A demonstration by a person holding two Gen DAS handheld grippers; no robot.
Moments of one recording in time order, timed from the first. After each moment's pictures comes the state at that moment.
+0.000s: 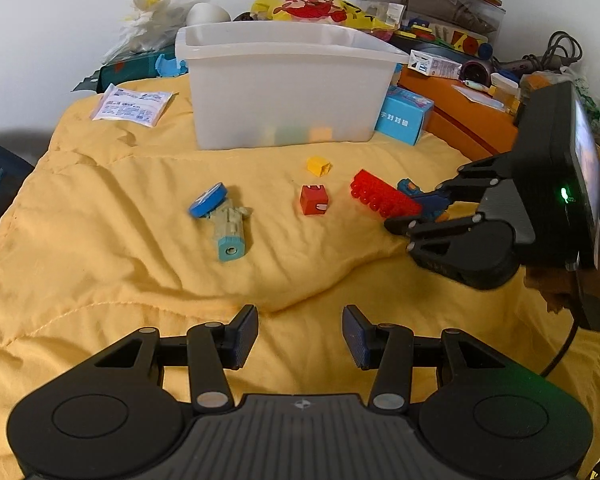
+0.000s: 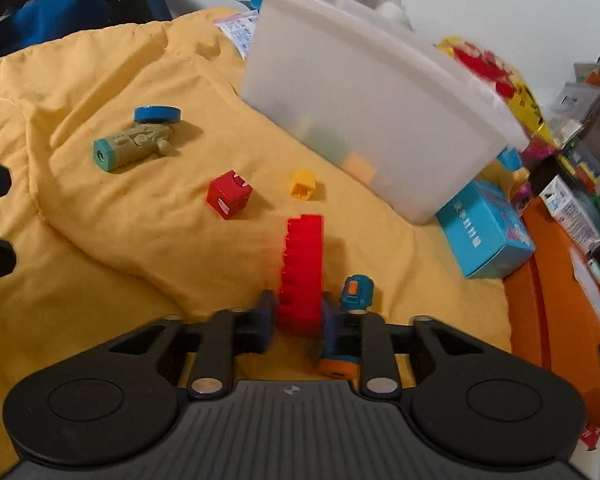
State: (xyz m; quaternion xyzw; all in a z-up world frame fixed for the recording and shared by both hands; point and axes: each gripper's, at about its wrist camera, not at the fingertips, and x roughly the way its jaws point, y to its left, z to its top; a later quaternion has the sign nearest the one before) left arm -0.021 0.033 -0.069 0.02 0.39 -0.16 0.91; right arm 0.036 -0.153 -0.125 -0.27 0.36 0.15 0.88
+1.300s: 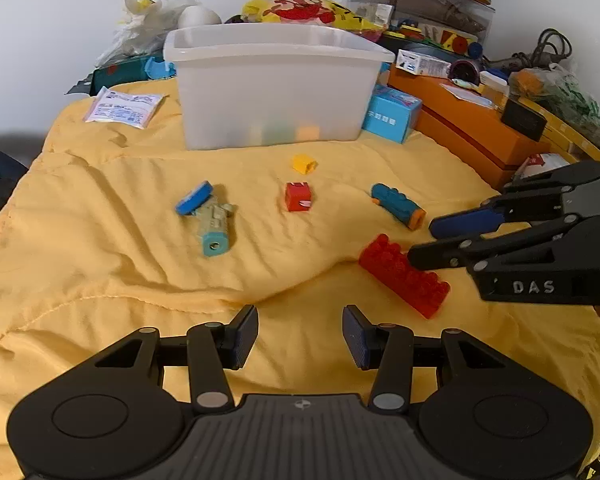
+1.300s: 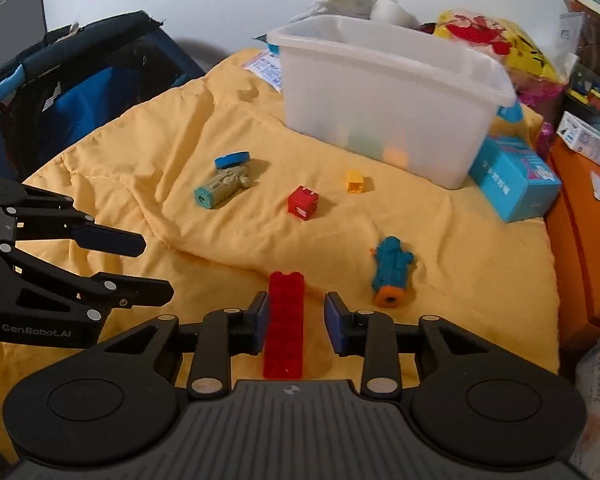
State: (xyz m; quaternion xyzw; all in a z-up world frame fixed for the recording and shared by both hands) left arm -0.027 0.026 -0.069 0.02 0.39 -0.16 0.91; right arm -0.012 -0.177 -0.087 -0.12 0.39 0.23 0.88
